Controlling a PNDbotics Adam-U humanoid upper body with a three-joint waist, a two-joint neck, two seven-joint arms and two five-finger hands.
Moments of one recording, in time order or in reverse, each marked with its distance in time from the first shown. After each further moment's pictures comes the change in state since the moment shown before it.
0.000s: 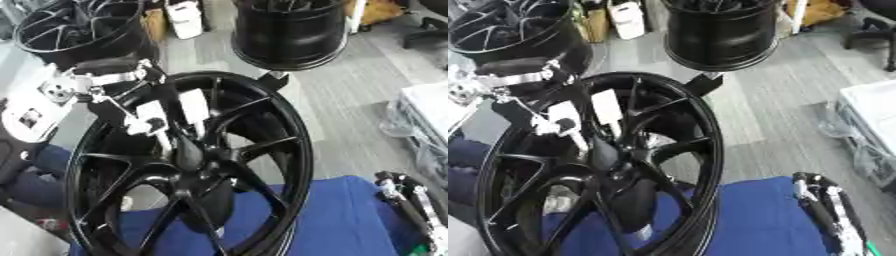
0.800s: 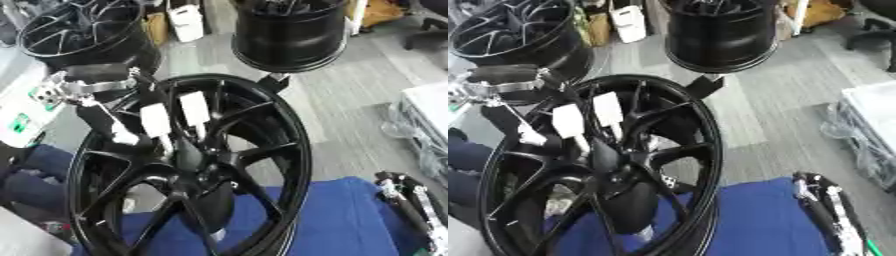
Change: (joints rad) left arm 0.025 0.020 -0.004 0.026 -0.136 -0.026 0.026; right arm 0.000 0.000 0.000 0.000 0.004 0.001 0.000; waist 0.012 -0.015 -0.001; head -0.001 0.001
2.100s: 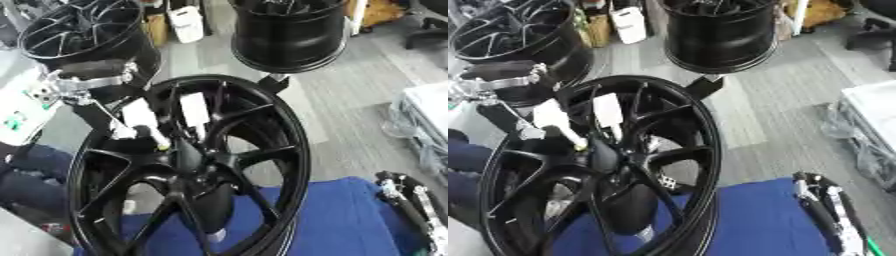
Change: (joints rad) left arm -0.020 0.071 0.029 -0.031 0.152 -0.012 0.012; right arm 0.001 -0.001 0.000 0.000 0.000 0.001 0.001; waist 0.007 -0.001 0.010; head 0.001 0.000
